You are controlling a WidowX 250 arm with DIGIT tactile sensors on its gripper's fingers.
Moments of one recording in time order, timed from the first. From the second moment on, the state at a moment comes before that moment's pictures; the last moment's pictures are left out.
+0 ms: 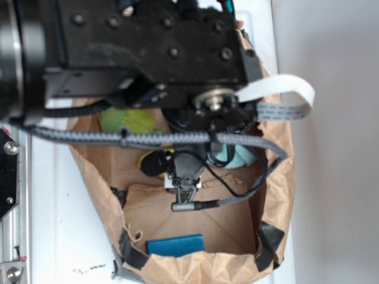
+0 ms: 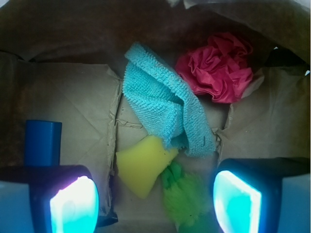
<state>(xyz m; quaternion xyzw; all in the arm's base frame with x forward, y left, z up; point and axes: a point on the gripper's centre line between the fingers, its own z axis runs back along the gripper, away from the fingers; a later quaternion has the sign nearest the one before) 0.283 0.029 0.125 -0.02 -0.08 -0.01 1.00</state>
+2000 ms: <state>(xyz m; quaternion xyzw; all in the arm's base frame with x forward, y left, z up) 0.302 0.001 0.055 0.05 -0.16 -0.13 0.98</state>
